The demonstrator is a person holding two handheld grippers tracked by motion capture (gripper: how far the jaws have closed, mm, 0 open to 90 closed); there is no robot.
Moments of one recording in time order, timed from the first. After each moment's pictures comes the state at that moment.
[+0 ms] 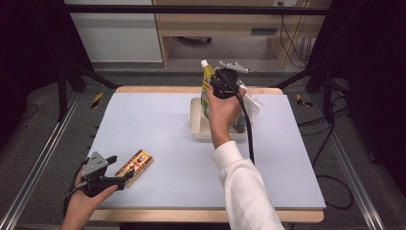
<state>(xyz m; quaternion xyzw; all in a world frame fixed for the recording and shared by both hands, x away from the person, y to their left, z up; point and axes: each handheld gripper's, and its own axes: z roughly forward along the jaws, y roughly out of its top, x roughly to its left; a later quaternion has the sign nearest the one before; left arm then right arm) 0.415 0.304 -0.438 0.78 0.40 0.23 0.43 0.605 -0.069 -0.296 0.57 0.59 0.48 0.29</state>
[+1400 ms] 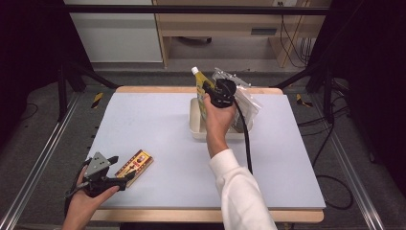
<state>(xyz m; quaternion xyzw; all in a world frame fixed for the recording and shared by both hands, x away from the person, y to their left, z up) 0.416 0.301 -0.439 0.79 0.39 0.23 0.42 0.600 -0.065 -0.328 0.57 0.56 0.58 0.19</state>
